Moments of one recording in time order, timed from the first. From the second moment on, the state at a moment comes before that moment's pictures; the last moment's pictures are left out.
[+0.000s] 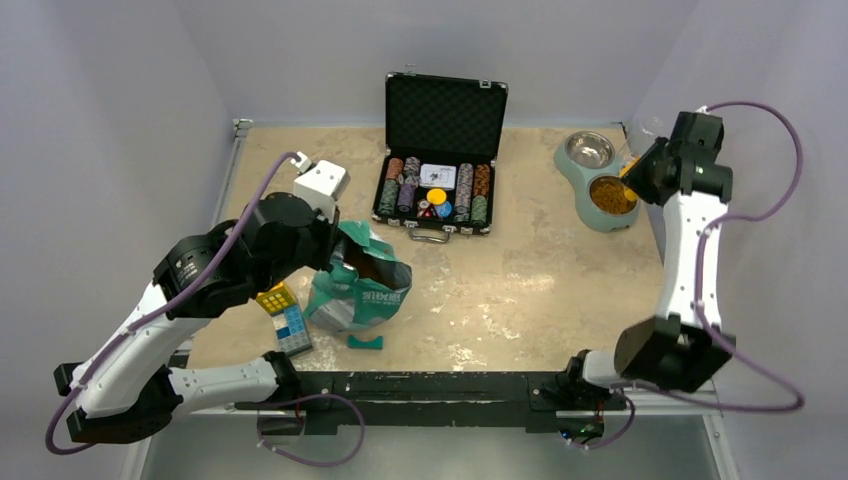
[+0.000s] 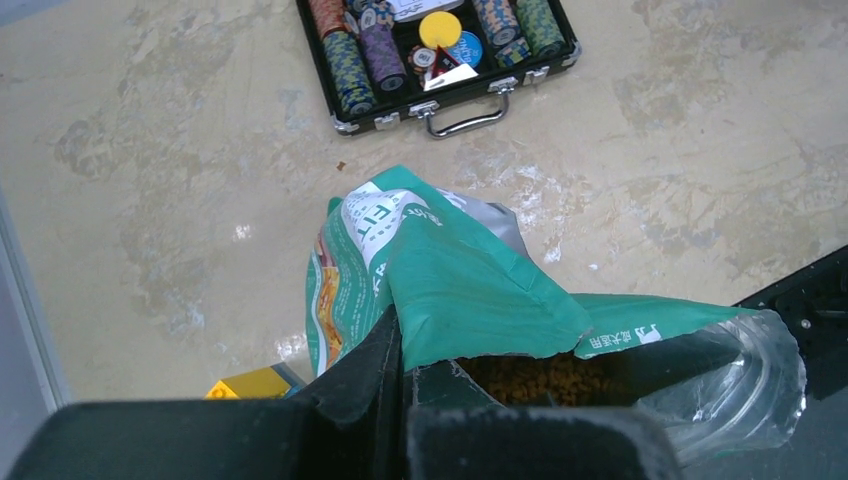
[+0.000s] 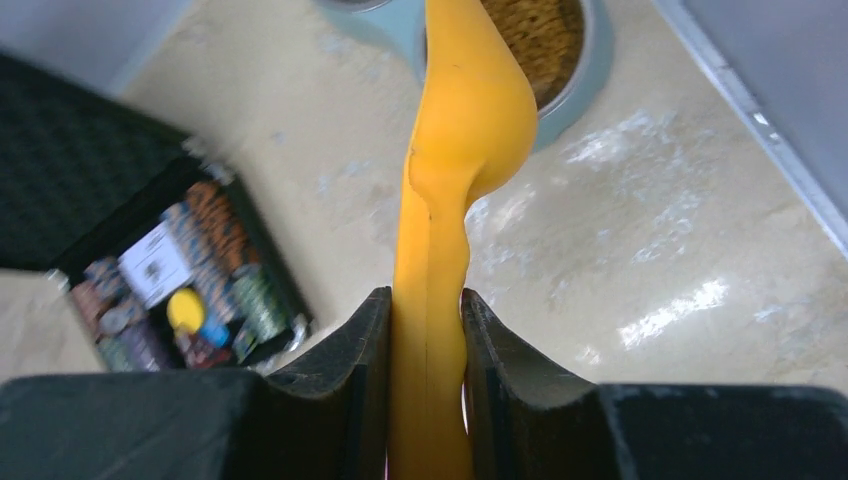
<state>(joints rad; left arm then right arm) -0.95 1.00 1.56 -1.16 -0.45 -0.30 -0.30 1.47 1.60 -0.95 0.07 0.48</state>
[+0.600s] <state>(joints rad) -0.95 1.29 1.83 -1.32 -0.24 -0.33 0.22 0.80 1.38 -1.04 -0.83 0.57</state>
